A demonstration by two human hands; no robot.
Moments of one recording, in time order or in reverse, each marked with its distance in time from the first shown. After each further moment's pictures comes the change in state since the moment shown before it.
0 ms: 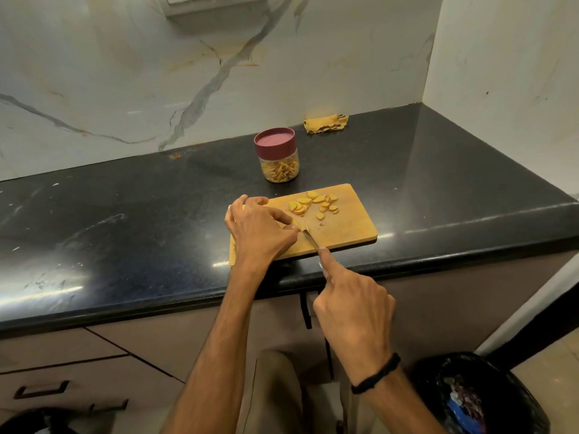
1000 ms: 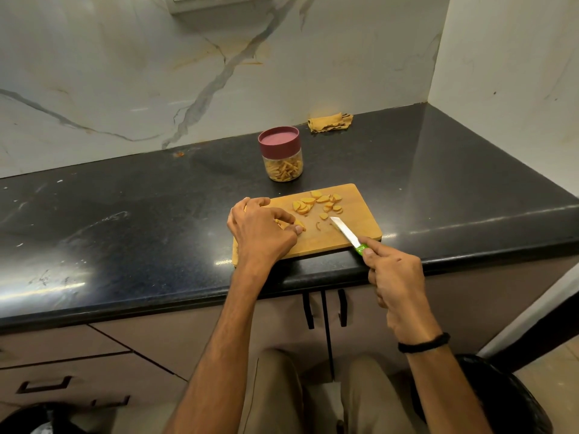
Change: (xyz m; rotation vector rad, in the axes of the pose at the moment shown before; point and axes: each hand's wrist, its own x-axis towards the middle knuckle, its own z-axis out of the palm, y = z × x) left_hand -0.003 -0.002 -0.002 -0.024 0.000 -0.023; right_hand 0.046 0.050 0.000 1.096 -0.031 0.358
